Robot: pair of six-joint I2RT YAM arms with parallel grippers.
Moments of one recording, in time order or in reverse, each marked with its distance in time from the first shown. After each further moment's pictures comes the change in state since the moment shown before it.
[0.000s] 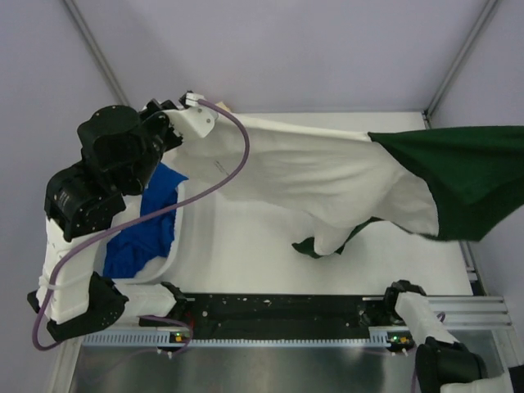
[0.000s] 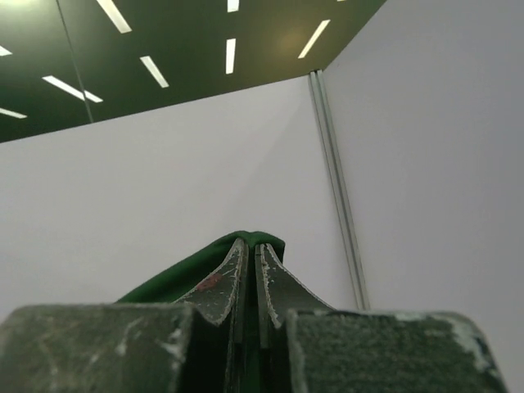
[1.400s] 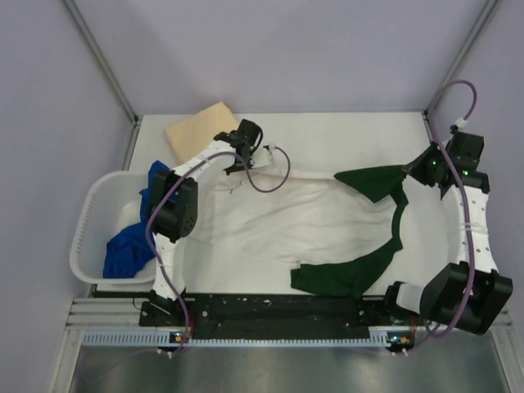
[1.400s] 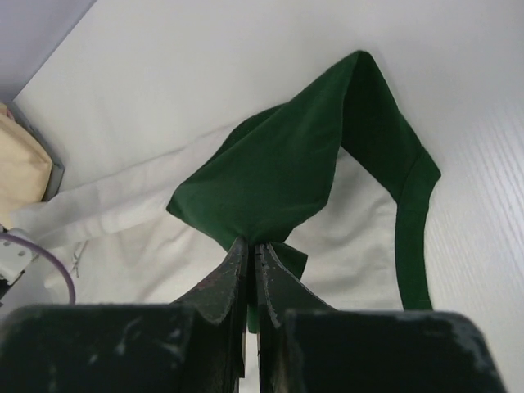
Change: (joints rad) left arm 0.273 0.814 -0.431 0.322 0.231 0.058; right arm -0.056 0.397 -1.162 0.164 -0.328 0.188
